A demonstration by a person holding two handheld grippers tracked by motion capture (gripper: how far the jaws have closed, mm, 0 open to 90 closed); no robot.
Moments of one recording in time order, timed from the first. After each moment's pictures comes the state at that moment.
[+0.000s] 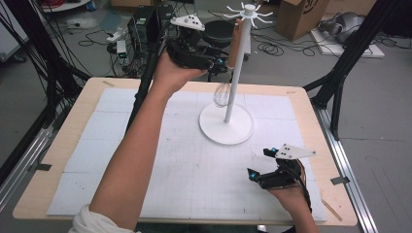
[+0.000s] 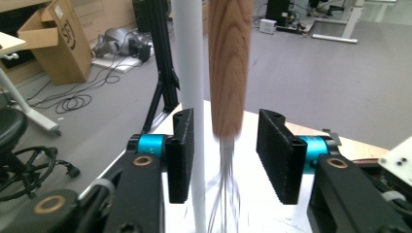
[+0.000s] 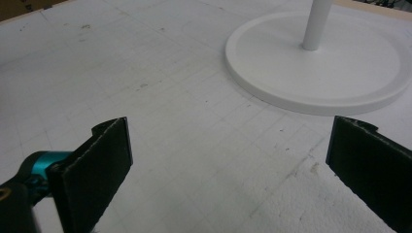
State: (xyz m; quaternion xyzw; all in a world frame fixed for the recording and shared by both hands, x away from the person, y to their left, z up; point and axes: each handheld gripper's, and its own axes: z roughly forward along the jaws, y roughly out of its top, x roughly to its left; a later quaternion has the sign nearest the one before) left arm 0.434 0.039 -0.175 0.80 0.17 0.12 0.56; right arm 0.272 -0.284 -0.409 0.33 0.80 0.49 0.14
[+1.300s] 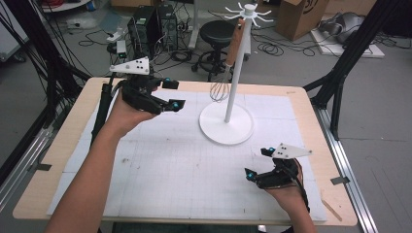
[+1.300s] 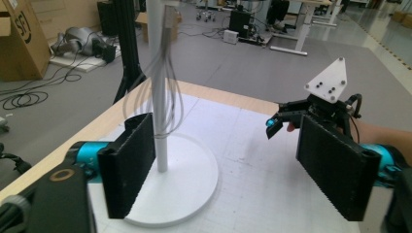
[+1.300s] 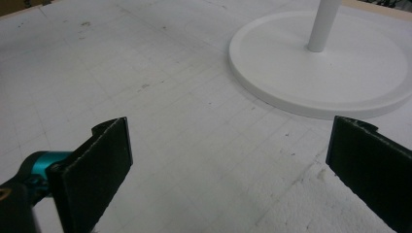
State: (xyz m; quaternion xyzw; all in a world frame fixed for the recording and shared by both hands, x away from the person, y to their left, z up) left arm 0.381 0.143 -0.249 0.78 0.15 0.06 0.60; right arm 0.274 -0.276 -0.408 0.33 0.80 0.48 0.14
